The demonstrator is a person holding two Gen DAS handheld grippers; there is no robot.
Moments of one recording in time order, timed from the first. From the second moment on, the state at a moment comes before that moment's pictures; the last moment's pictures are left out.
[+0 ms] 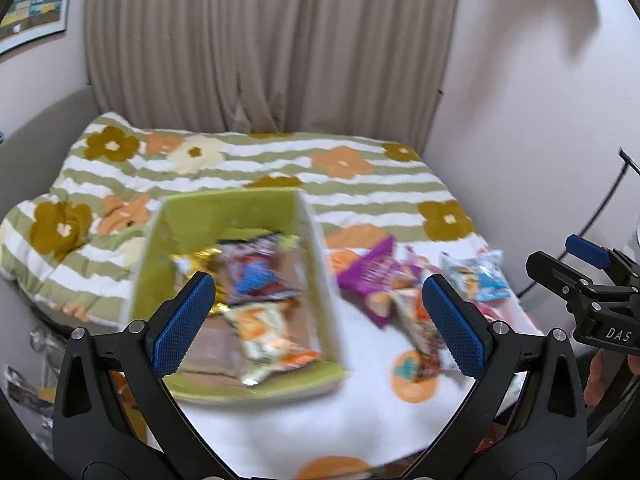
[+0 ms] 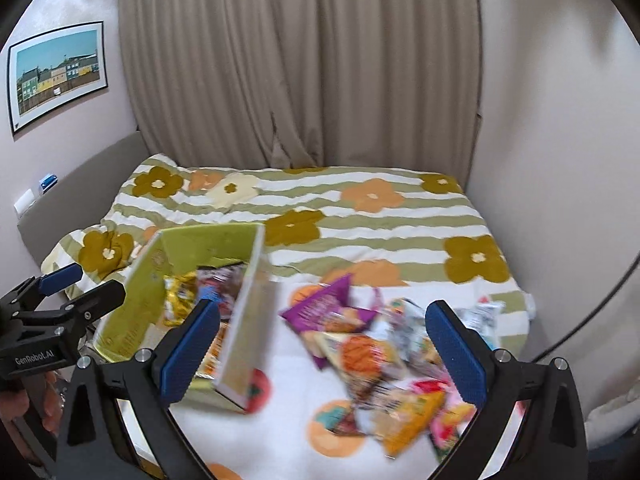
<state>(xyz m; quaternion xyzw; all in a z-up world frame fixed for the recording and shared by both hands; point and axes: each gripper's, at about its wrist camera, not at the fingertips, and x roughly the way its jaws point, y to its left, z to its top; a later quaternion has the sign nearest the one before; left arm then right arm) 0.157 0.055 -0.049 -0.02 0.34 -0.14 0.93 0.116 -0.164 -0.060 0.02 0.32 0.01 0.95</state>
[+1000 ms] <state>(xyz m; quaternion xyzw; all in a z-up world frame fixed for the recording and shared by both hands) 0.140 -0.212 -0.242 0.19 0.45 -0.22 0.85 0.098 -0.355 -0.211 0.02 0.45 0.05 0.89</state>
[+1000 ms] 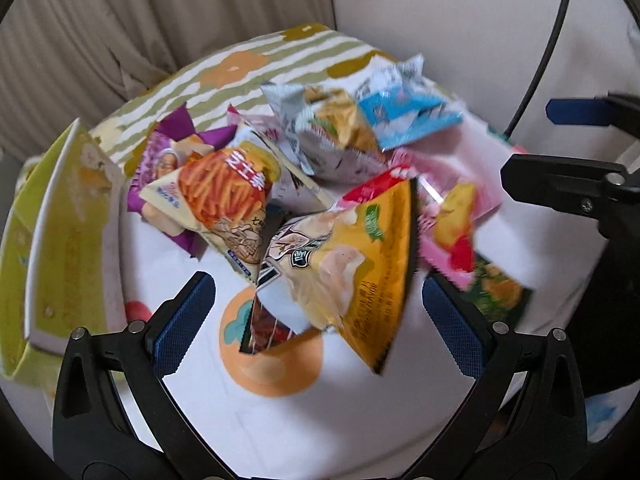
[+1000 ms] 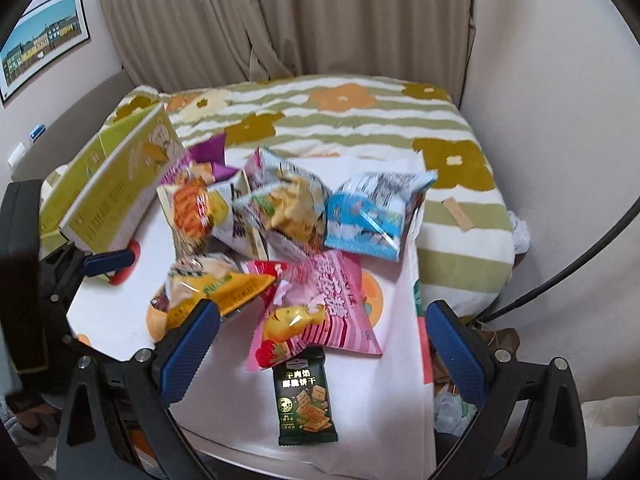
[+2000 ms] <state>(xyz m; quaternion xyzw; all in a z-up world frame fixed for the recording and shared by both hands) 0.157 -0.210 -0.274 0.21 0.47 -0.21 0.83 0.150 -0.336 -0.295 -0.03 0.52 0.11 0.85</state>
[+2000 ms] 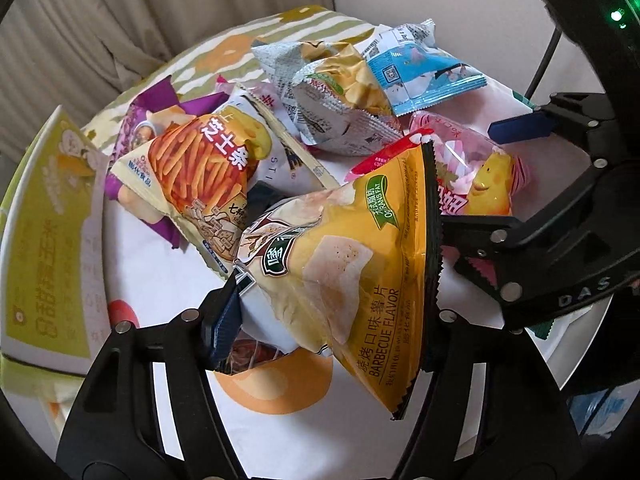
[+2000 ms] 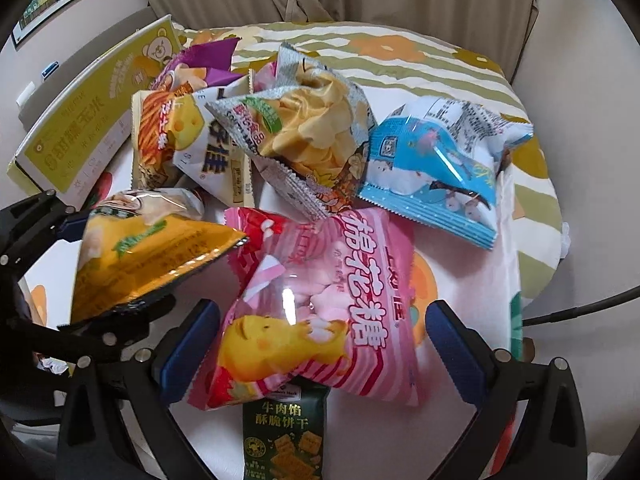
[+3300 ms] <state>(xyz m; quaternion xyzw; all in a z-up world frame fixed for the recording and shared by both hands) 0.104 -0.185 -0.160 0.17 0.40 -0.18 0.88 0.094 -0.332 -0.198 -0.06 0.46 0.10 0.88</state>
